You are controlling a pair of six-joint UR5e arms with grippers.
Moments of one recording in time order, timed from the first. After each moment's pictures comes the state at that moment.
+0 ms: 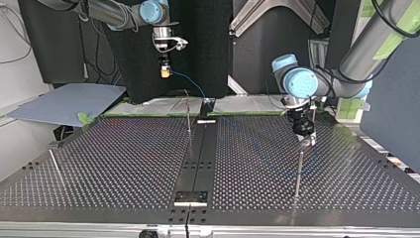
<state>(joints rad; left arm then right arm) -0.09 -1.85 -1.88 -2.53 -2.04 -2.06 2.13 -0.68 2.08 -1.40 1.71 1.63</state>
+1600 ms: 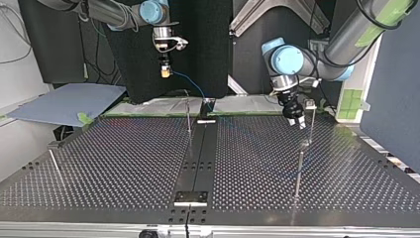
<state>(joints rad) -0.17 -1.85 -2.03 -2.33 -2.10 -1.92 2.13 -0.68 2.08 -1.40 1.71 1.63</state>
